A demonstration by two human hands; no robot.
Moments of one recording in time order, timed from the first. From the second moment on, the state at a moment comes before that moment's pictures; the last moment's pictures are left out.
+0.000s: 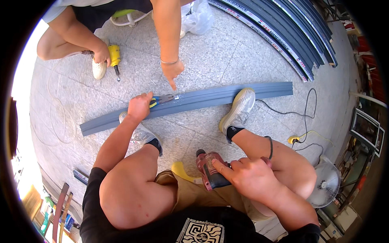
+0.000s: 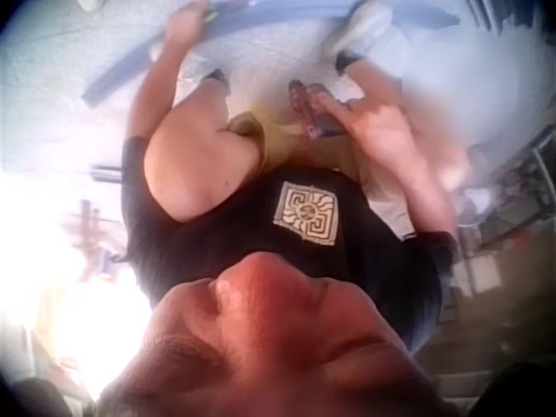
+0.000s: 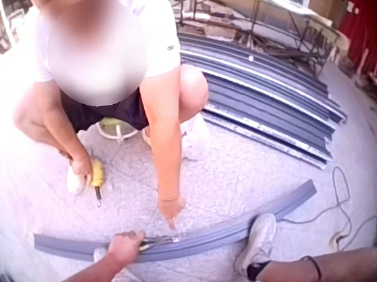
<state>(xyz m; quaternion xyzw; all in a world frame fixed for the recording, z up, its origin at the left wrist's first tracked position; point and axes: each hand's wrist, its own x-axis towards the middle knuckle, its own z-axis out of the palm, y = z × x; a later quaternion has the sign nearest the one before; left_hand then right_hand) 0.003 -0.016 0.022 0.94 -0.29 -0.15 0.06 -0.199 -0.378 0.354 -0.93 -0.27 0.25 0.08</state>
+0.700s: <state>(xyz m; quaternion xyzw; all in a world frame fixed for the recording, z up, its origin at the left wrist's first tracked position) -0.005 -0.017 0.026 0.94 -0.29 -0.13 0.12 -0.195 -0.374 0.353 -0.93 -0.26 0.25 0.09</state>
